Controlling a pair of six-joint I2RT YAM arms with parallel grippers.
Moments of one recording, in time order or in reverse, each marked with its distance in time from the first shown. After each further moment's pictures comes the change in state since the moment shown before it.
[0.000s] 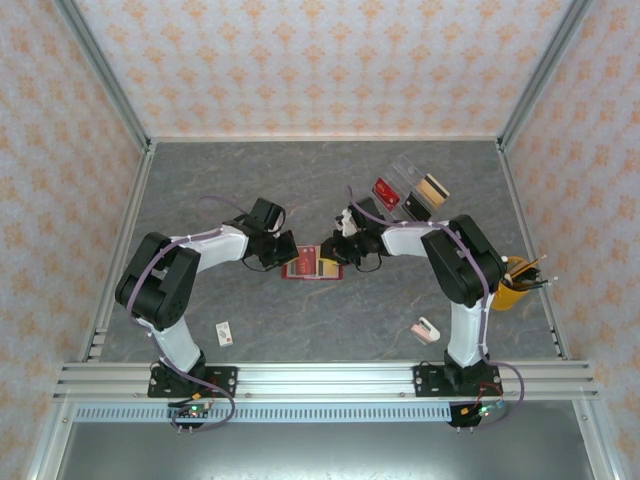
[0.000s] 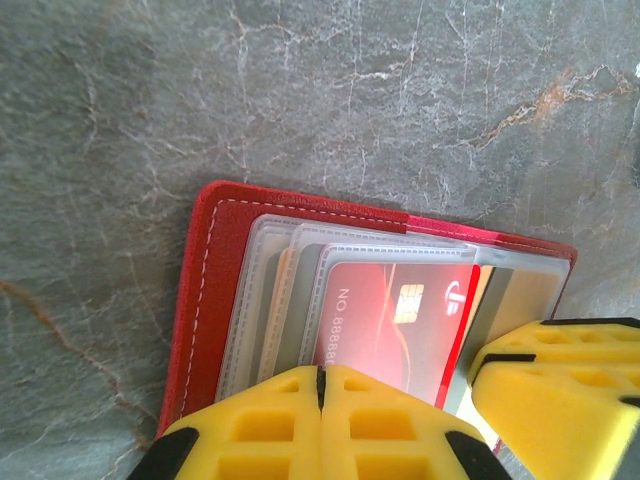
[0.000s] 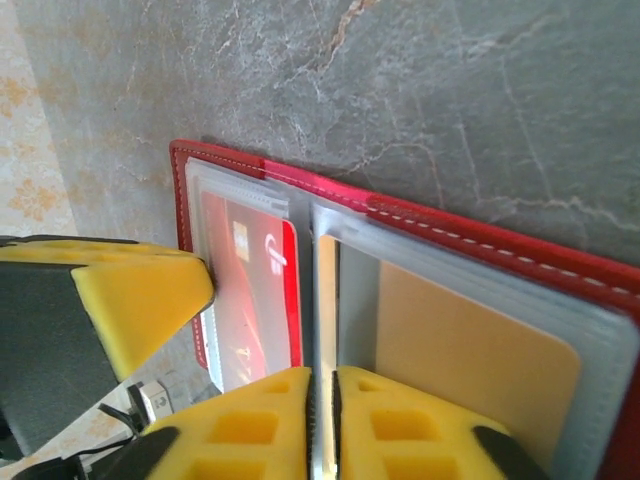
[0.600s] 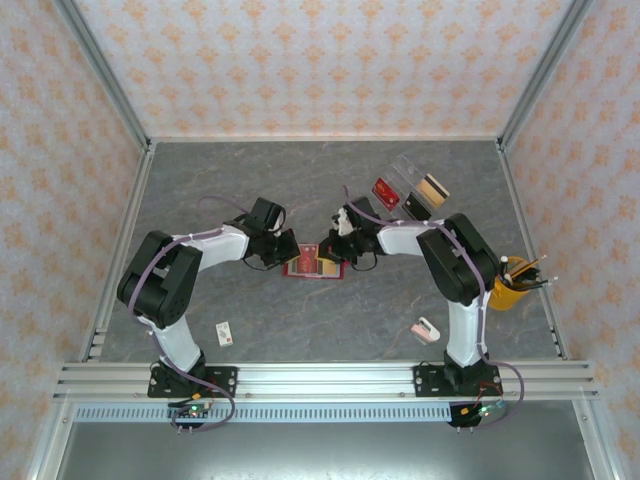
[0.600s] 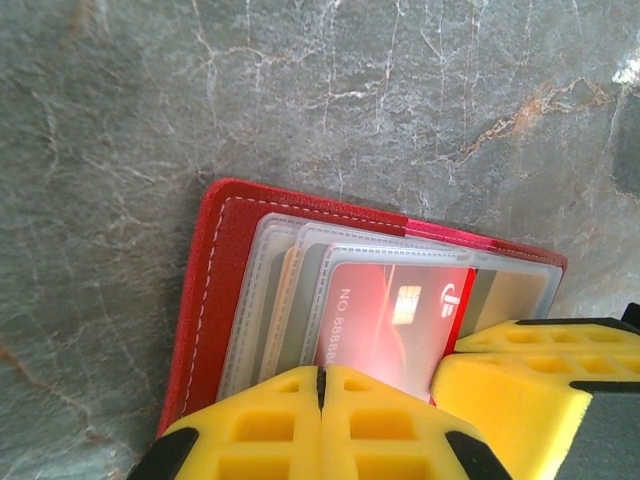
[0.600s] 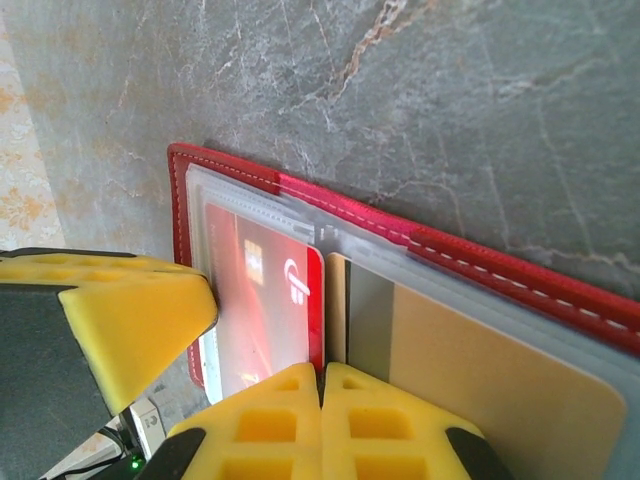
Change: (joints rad) left arm 0.000 0.014 0.000 0.041 0.018 -0.003; right arm 0.016 0.022 0.026 0.004 0.041 0.004
